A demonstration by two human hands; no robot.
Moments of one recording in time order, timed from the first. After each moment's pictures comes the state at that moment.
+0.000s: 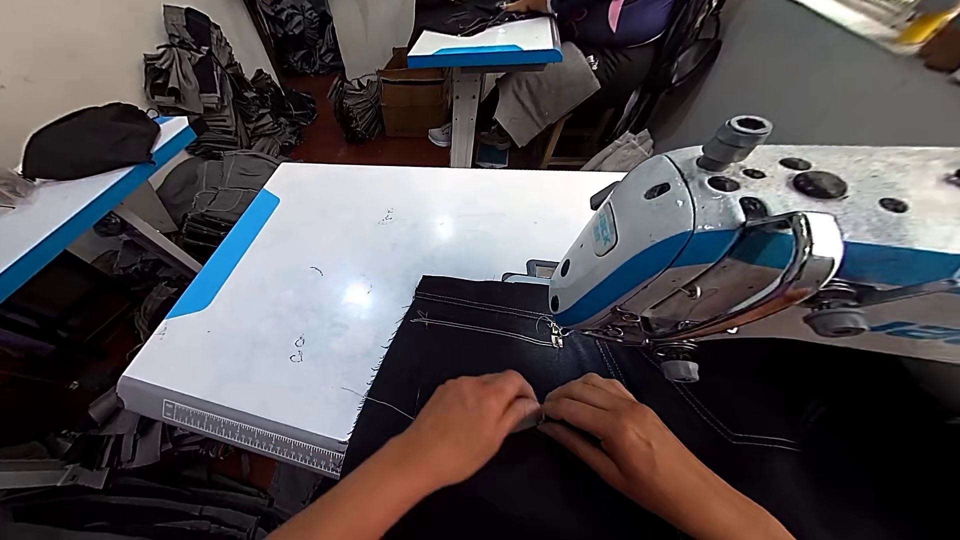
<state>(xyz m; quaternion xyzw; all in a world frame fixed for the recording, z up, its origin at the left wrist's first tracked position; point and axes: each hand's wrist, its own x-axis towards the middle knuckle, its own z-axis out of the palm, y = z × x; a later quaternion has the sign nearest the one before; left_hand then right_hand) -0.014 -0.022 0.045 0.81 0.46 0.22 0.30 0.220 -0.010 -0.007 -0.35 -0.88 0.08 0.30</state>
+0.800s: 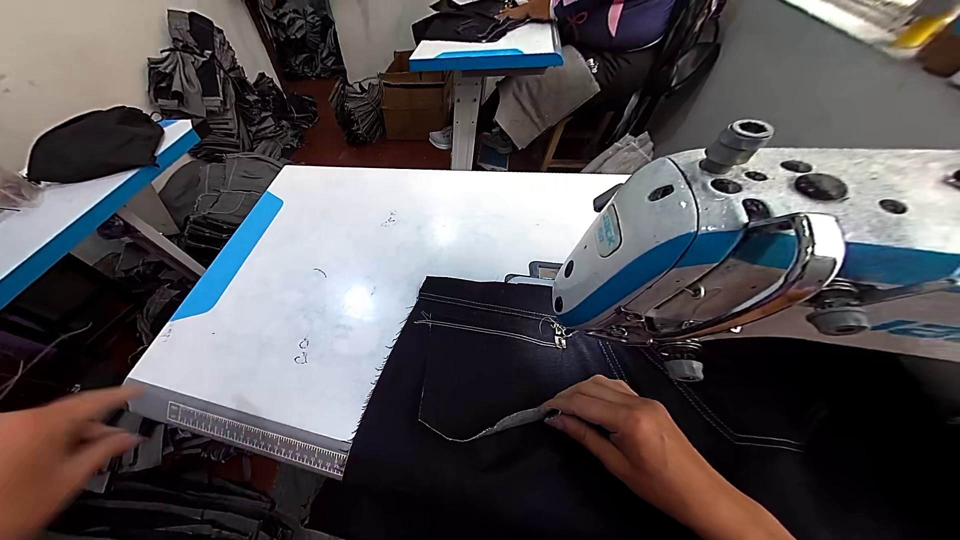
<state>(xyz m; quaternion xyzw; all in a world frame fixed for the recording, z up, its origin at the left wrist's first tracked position) -0.228 -0.108 0.183 0.59 0.80 -0.04 0.13 0.222 -0.009 -0.007 -0.38 -0.86 0.10 0.33</state>
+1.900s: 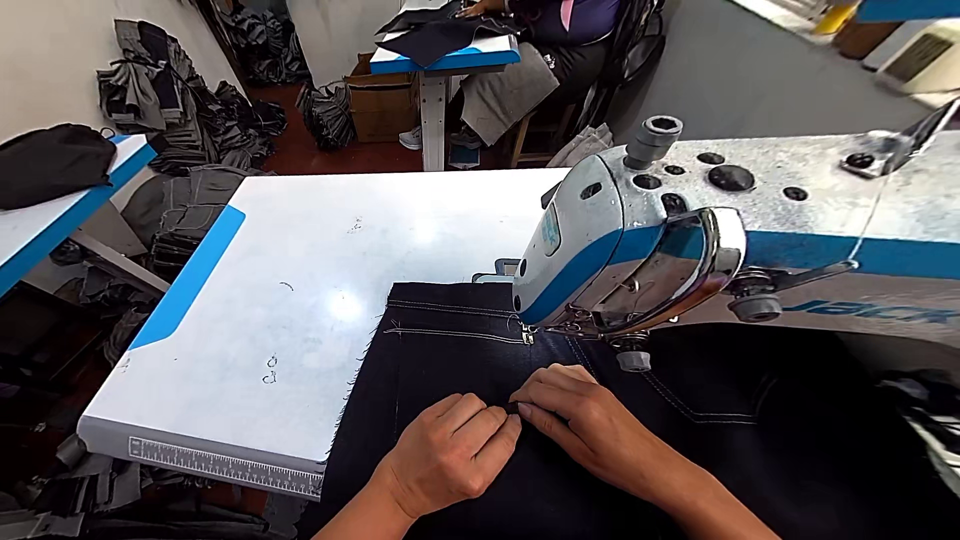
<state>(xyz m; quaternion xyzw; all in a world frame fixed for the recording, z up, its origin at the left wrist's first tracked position) -0.009 -0.022 -0.002 0.88 0.24 0.39 -0.10 0.220 -0.003 -0.012 -0.37 -0.87 0.12 0.30</state>
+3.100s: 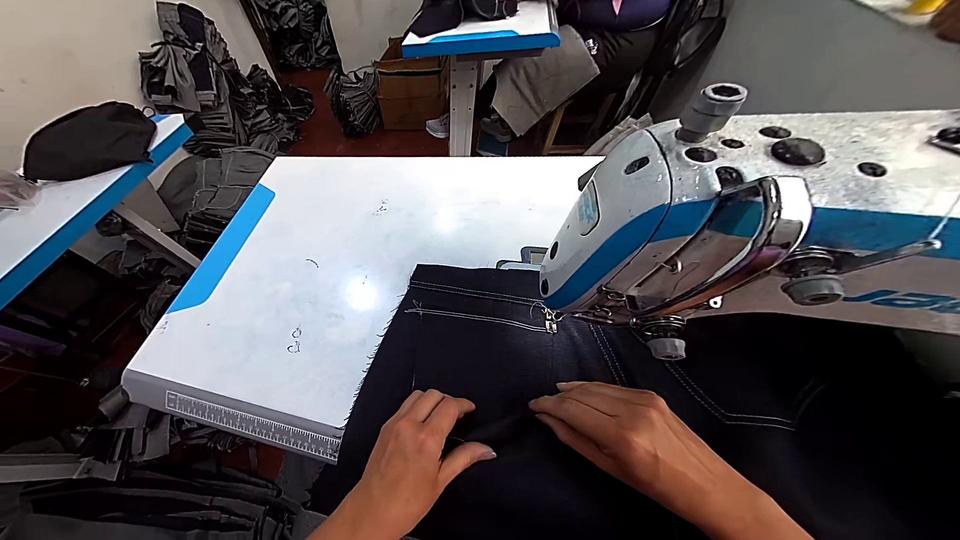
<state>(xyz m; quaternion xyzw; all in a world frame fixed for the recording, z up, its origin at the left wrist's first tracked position) -0.041 -0.072 0.003 0.80 0.51 0.30 0.09 0.226 -0.015 0.001 -0.28 -0.91 -0.01 0.31</state>
